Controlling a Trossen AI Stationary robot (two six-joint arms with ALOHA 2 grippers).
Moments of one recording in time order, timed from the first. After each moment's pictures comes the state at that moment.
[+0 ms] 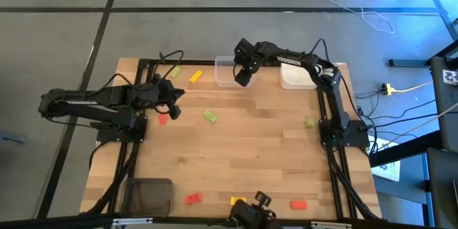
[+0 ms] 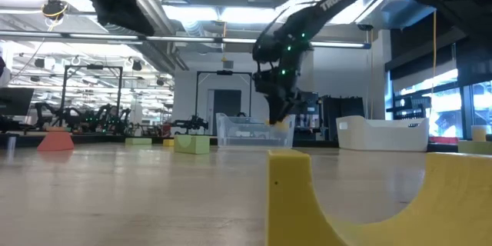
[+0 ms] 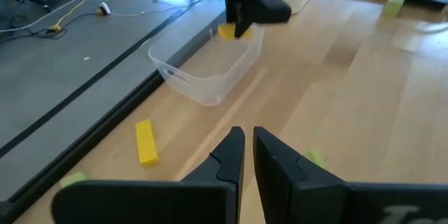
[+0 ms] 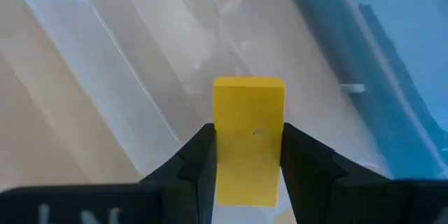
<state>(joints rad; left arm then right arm) 0.06 0.73 0.70 -0.47 -0.51 -0.23 -0.58 2.16 1.74 -0.82 0.02 -0.06</state>
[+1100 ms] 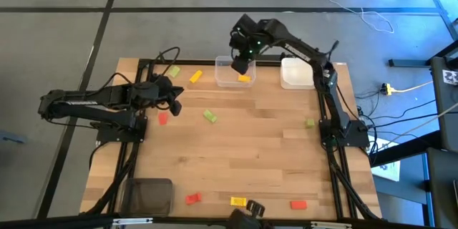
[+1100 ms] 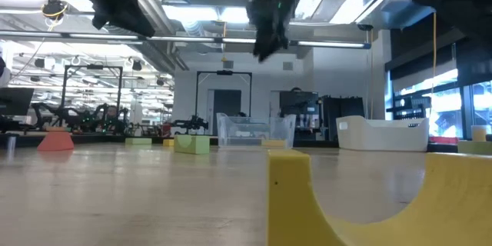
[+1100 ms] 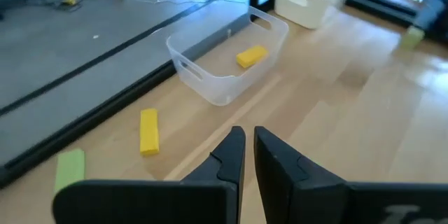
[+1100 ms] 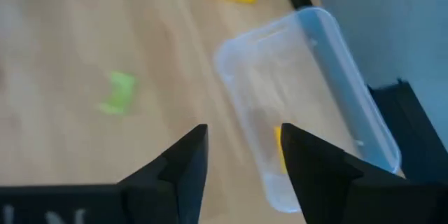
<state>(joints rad) 0.08 0.73 0.70 -0.48 -0.54 -0.39 -0.53 2.15 2.35 -1.28 -0.21 -0.10</state>
